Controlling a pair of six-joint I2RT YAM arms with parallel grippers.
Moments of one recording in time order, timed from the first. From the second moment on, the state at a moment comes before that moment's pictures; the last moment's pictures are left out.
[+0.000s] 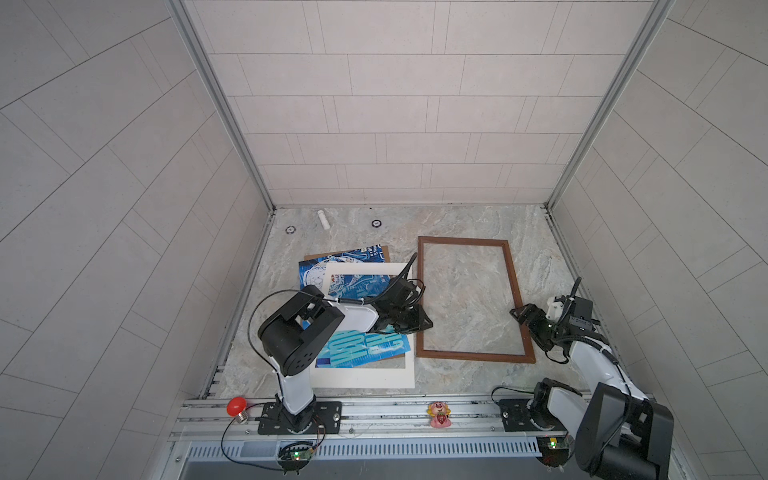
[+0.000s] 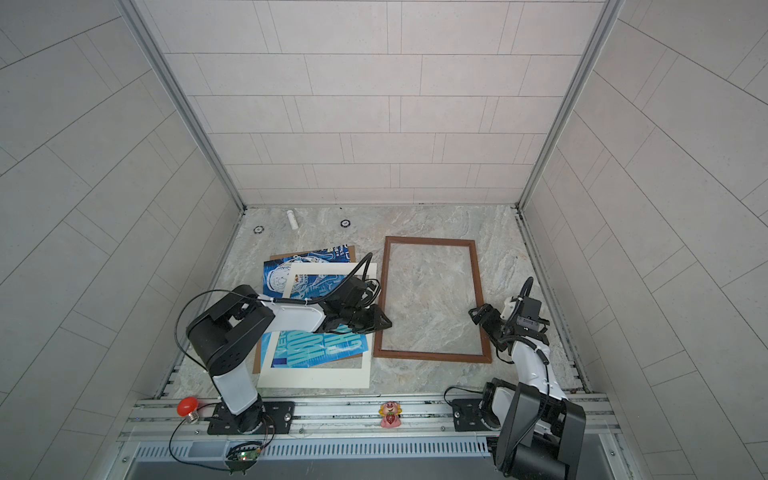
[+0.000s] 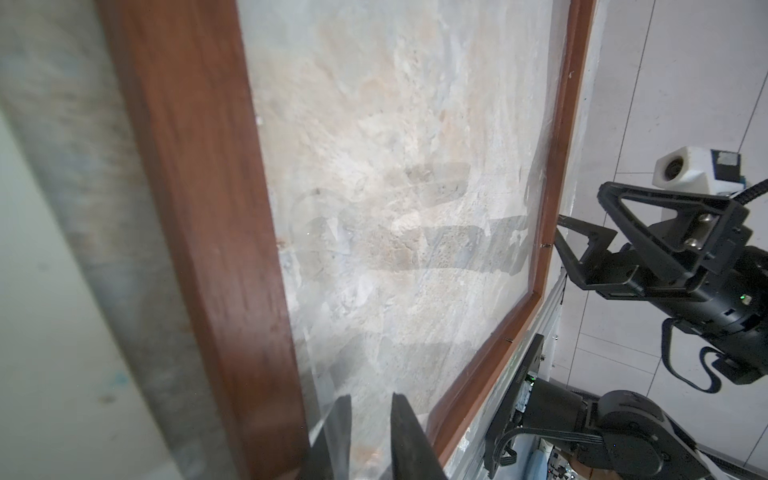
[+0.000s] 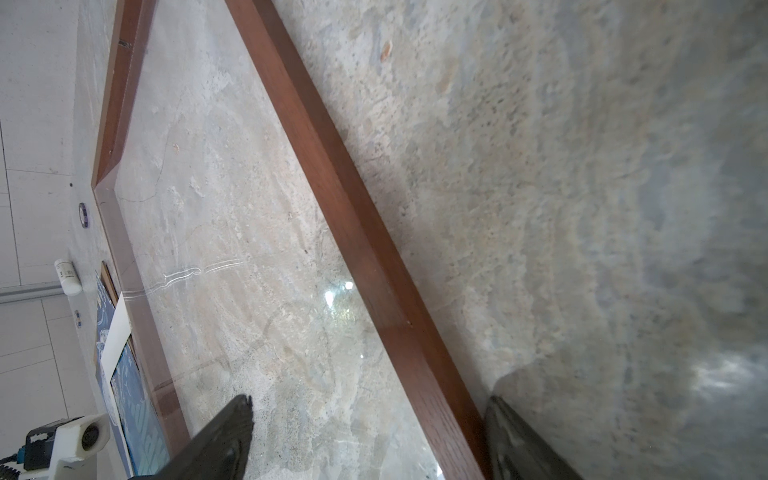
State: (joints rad) left arm -0.76 1.80 0.80 0.13 0.52 -0.86; right arm -0.44 1.01 0.35 -0.38 -0.48 0.48
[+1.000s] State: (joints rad) left arm -0.80 1.84 1.14 -0.51 0.40 -0.57; right arm -0.43 0.97 0.31 -0.37 -0.56 0.48
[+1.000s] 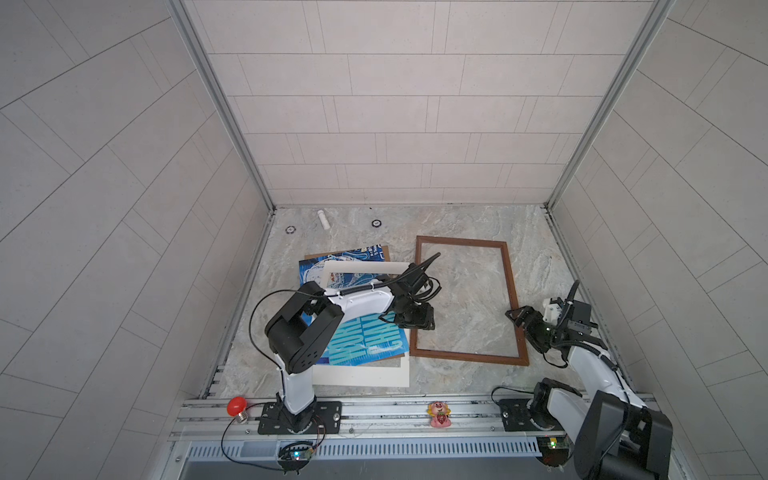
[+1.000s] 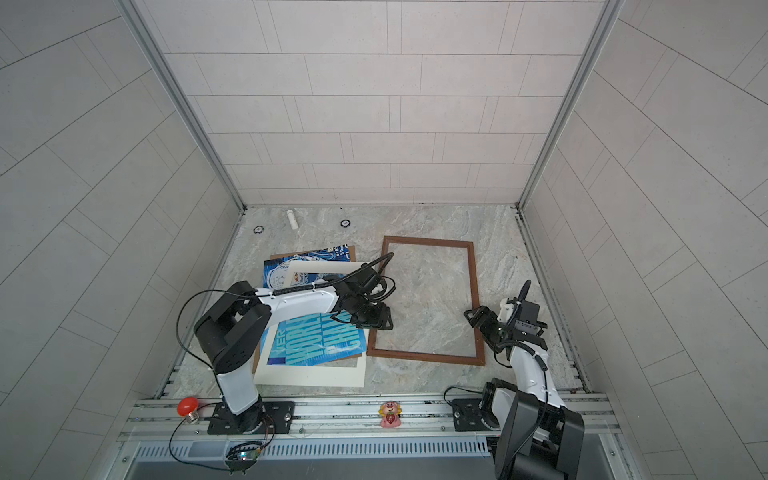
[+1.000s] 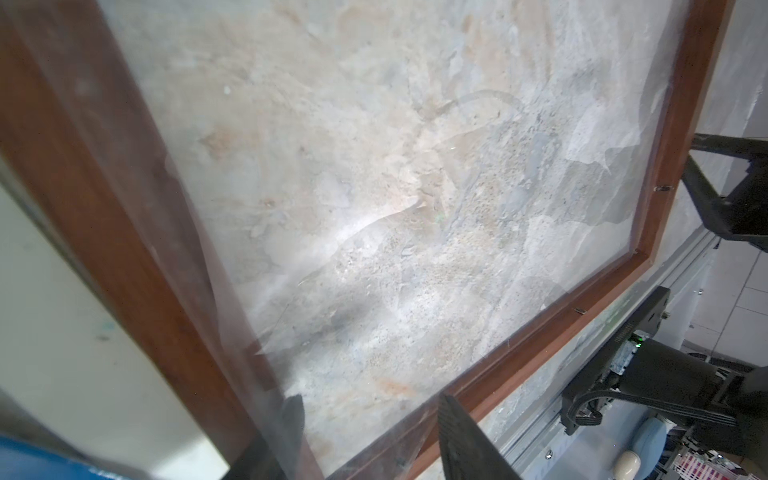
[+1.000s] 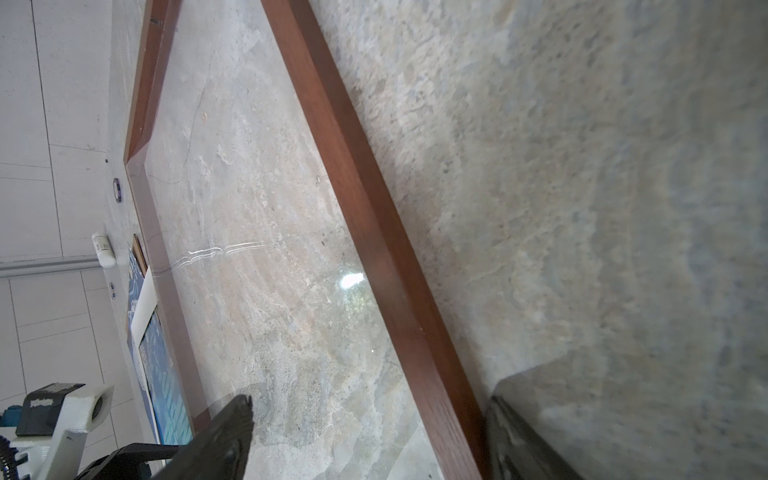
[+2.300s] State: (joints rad) left arm -0.83 1.96 1.38 -0.85 0.24 -0.46; right arm -0.42 0.97 0.29 -0.31 -0.60 0.49
